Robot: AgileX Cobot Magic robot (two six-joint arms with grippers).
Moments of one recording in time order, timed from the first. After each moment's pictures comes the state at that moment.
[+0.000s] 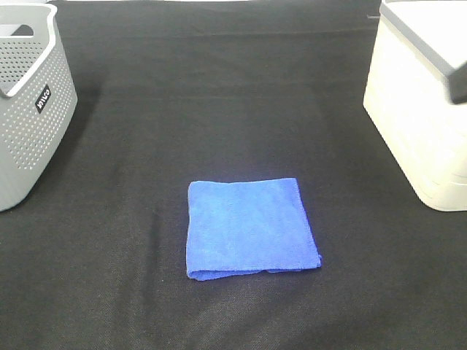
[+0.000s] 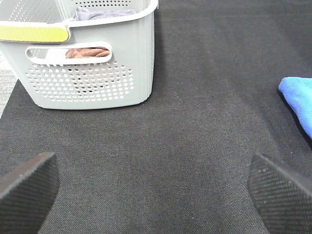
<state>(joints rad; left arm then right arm) 0.04 -0.01 -0.50 -0.08 1.05 0.06 -0.02 0.97 -0.96 0.58 1.21 -0.07</state>
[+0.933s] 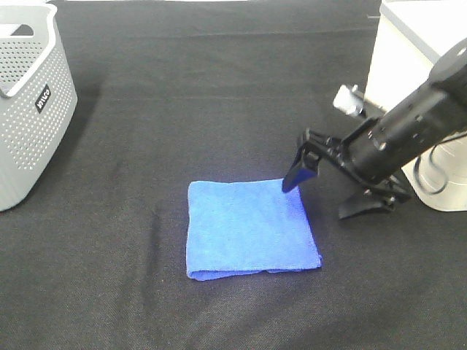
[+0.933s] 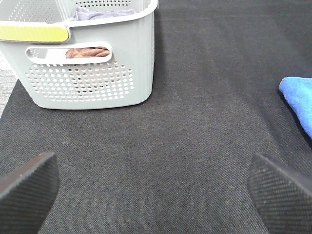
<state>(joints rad) 0.04 -0.01 -0.50 -0.08 1.05 0.06 0.24 1.87 -0.96 0.77 0.59 -0.31</state>
